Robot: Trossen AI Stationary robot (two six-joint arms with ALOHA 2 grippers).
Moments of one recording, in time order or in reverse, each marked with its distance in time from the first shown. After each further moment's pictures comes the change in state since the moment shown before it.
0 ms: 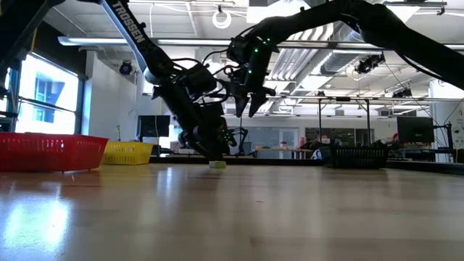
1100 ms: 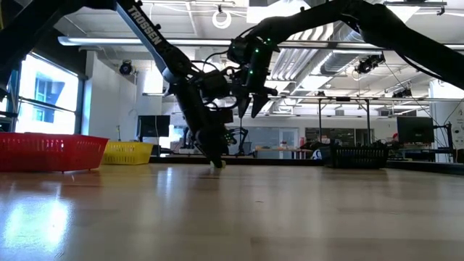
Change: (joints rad) left arm 0.003 0.118 0.210 -0.280 -0.049 0.173; right arm 0.000 0.000 0.000 -0.029 0.007 0.016
